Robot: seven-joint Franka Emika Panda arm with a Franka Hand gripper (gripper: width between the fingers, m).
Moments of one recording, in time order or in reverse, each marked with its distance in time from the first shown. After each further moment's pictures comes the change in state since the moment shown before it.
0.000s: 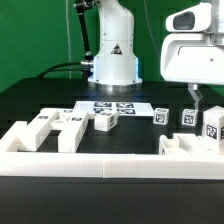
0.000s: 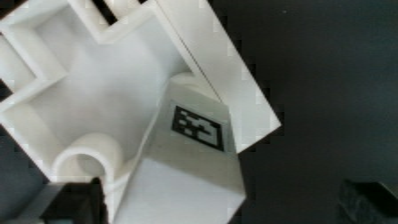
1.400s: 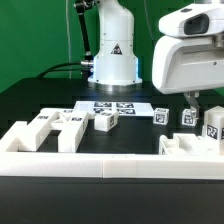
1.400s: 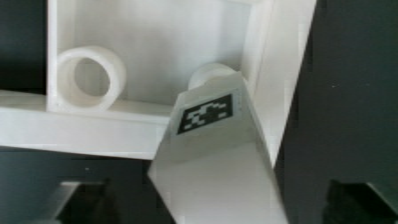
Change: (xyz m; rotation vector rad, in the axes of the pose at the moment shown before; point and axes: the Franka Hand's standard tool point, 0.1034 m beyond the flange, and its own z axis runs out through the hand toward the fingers) arm 0.005 0.010 0.001 -0.009 -0.008 -0.718
